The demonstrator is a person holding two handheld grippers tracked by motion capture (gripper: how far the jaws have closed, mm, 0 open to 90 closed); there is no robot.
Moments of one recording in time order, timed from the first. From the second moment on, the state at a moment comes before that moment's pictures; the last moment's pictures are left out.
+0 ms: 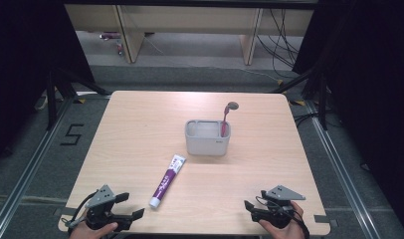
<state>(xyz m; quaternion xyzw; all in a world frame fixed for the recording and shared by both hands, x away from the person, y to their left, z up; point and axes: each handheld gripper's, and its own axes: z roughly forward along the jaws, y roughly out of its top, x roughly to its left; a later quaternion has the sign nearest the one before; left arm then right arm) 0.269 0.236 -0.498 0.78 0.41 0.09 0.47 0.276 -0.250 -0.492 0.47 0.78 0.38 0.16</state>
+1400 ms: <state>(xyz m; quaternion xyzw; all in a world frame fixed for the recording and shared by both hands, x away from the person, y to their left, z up) 0.342 0.195 -0.482 0.84 0.38 0.09 0.38 0.266 -0.245 -0.495 0.47 0.79 0.37 0.15</state>
